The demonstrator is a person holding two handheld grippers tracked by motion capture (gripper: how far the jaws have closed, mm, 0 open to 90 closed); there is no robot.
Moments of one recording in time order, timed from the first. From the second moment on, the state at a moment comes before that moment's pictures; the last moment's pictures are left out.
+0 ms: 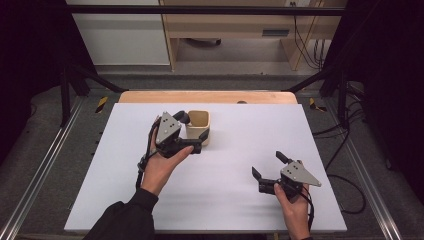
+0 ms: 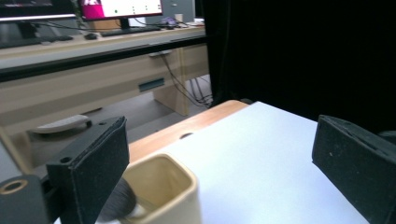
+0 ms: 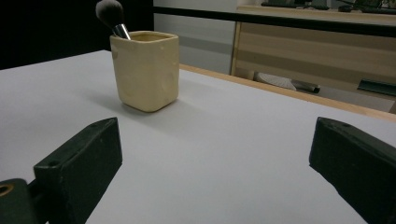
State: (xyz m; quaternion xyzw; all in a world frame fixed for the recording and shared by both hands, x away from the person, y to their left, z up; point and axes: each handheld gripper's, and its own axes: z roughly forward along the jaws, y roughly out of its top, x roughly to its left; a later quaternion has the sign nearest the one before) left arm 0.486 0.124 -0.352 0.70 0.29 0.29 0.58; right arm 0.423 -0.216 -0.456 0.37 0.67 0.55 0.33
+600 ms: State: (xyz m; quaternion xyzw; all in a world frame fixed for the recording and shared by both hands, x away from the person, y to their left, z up) left arm 0.453 0.120 -0.370 0.74 0.24 0.26 0.57; right arm 0.422 -0.214 -0.455 0.37 0.68 0.54 0.34
